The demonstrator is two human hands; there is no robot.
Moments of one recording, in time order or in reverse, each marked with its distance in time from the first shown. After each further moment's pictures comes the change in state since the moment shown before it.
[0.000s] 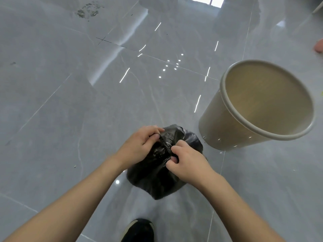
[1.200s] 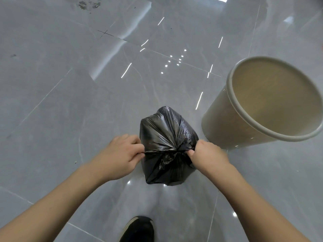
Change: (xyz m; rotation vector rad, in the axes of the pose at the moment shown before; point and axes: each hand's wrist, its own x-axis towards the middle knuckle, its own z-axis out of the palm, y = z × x) left_hand -0.046 -0.017 -0.035 0.681 -0.190 0.083; right_hand 0.014 0.023 -0.020 -0.278 -0.130 0.436
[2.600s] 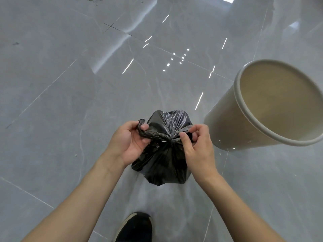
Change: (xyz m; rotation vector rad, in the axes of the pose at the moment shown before) left_hand 0.040 0.018 0.003 -2.233 0.309 -0.644; right_hand -0.010 -0.025 0.026 0.944 0.517 -0.286
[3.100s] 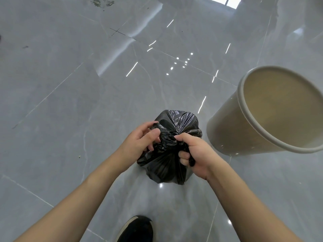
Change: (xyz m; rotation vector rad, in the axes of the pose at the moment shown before) left_hand -0.021 0.001 -0.002 1.002 -0.143 0.314; right_hand 0.025 -0.027 -0.002 0.711 -0.540 0.779
